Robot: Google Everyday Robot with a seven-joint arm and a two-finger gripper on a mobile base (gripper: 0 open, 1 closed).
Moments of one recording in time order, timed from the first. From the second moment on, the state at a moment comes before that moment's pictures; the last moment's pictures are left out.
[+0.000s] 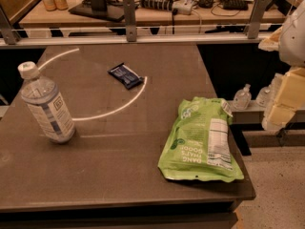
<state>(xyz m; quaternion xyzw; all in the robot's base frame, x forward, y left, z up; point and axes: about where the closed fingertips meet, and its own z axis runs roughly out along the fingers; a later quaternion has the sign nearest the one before) 0.438 -0.217 0.976 -0.60 0.78 -0.03 0.16</state>
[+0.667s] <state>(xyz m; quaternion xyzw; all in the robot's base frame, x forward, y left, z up) 0.437 -0.200 0.976 -0.58 0.79 -0.02 0.18</state>
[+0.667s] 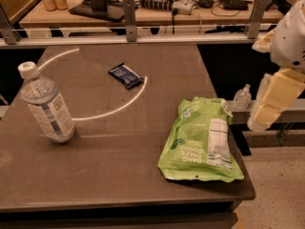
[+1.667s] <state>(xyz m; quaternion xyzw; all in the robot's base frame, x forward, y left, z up) 0.464 -0.102 0.951 -0.51 0.80 0.09 0.29</state>
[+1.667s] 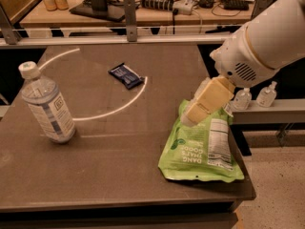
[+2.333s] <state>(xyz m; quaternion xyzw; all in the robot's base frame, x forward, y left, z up) 0.480 -0.092 0.940 -0.47 0.82 0.09 0.31</state>
